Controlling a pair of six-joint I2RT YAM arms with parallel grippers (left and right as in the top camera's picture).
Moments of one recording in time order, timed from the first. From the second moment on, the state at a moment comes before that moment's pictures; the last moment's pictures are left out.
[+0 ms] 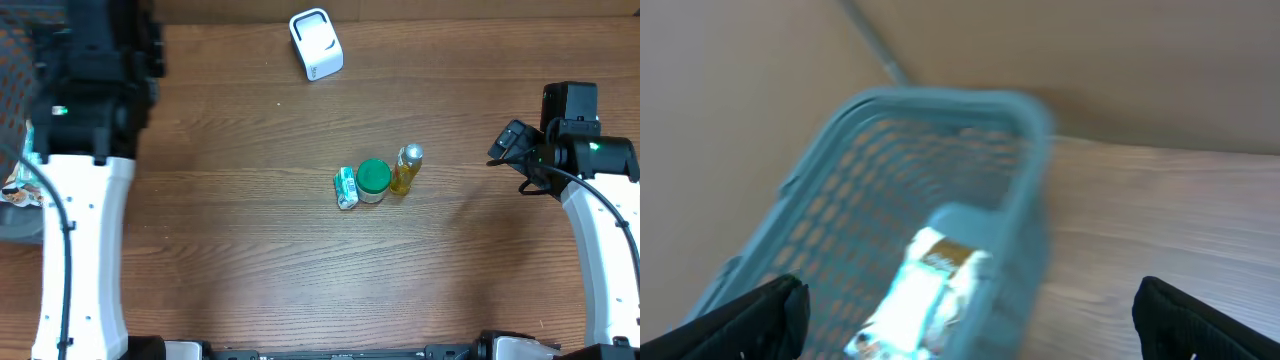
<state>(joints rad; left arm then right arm) -0.03 1.55 1.92 -0.95 -0.60 0.06 -0.11 1.40 1.27 -1.02 0.19 0.51</state>
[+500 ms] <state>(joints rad) 0.53 1.61 1.92 -0.95 -0.17 0.14 -0.11 1.40 1.27 -1.02 0.19 0.51</state>
